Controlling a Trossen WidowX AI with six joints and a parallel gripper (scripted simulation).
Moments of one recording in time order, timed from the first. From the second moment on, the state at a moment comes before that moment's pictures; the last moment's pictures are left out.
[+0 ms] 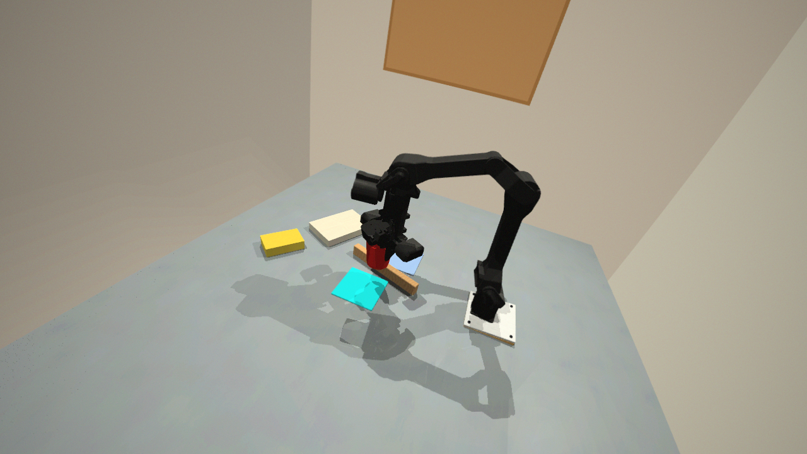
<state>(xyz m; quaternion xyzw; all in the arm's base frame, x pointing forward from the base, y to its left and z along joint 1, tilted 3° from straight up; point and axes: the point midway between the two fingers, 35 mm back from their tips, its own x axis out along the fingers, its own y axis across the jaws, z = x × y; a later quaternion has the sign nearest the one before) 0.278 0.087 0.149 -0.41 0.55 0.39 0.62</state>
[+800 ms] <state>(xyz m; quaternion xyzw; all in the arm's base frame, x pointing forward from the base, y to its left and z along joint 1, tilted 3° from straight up) 0.286 0.135 0.150 -0.40 0.55 0.39 0.62</state>
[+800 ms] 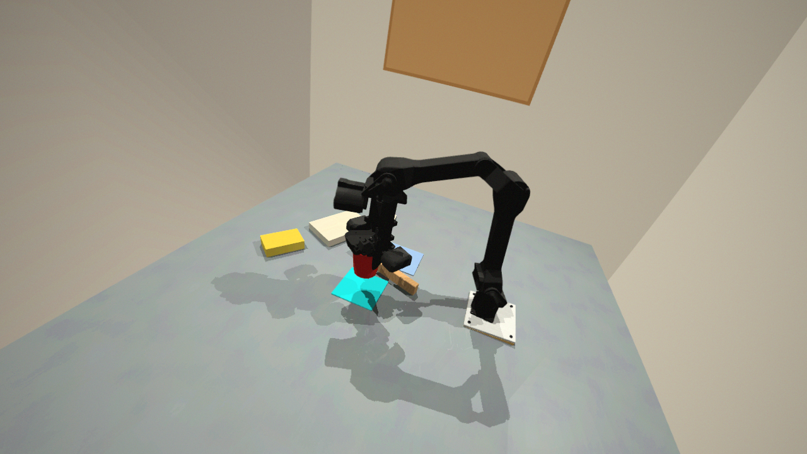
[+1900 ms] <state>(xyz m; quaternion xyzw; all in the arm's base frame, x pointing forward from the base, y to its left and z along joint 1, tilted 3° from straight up) 0.291 0.139 0.111 -0.40 0.55 0.39 0.62</state>
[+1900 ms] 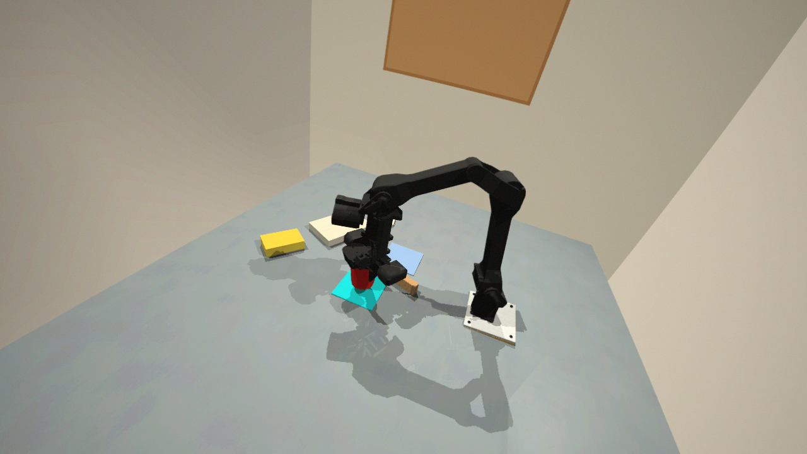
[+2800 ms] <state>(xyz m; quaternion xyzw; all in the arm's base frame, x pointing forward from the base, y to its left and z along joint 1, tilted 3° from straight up) 0.291 0.139 0.095 -0.40 0.55 0.39 0.62</state>
